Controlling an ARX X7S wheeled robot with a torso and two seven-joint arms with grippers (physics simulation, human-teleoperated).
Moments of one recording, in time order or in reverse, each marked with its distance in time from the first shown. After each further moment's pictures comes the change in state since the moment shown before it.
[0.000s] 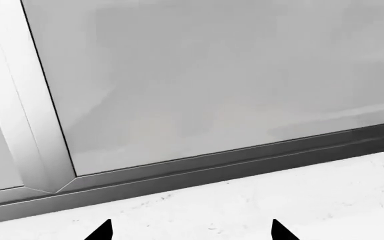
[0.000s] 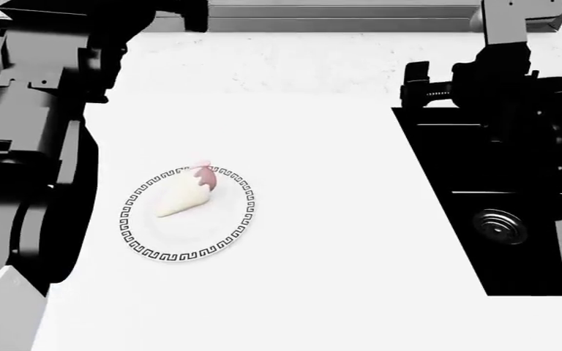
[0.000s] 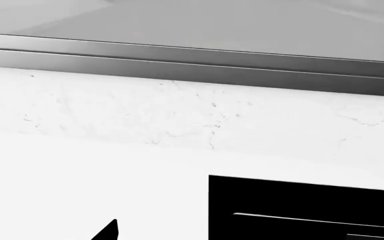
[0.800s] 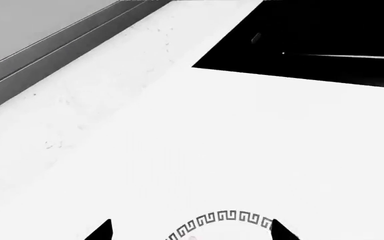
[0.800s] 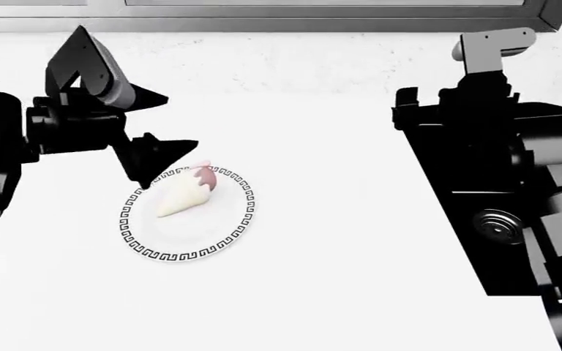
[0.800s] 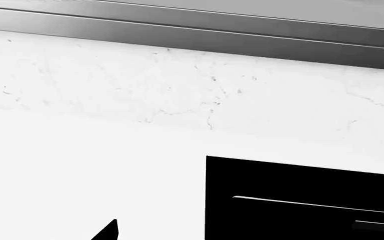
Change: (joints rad) left arm 0.541 -0.456 0.211 1.048 -0.137 -0.410 0.893; right arm -0.020 -0.074 -0.051 0.236 -0.088 -0.178 -0.090
